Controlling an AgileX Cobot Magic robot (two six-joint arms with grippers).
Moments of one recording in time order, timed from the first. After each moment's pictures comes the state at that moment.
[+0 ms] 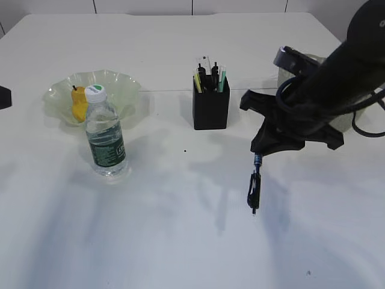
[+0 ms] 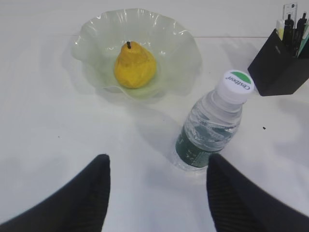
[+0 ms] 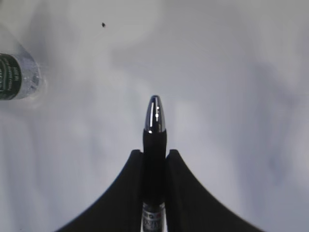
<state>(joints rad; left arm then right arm) -0.20 1.10 -0.69 -0.07 0.25 -0.14 0.29 1.69 -1.17 0.39 0.74 0.26</state>
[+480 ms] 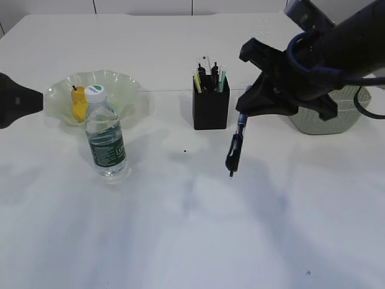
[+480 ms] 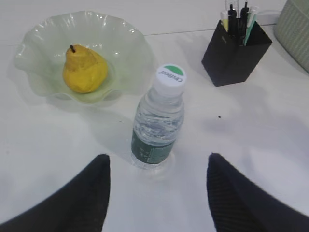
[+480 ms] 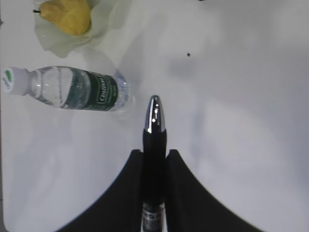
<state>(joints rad) -0.34 1.10 -0.69 -0.07 0.23 -0.14 0.29 1.57 -1.17 0.66 0.67 0.08</state>
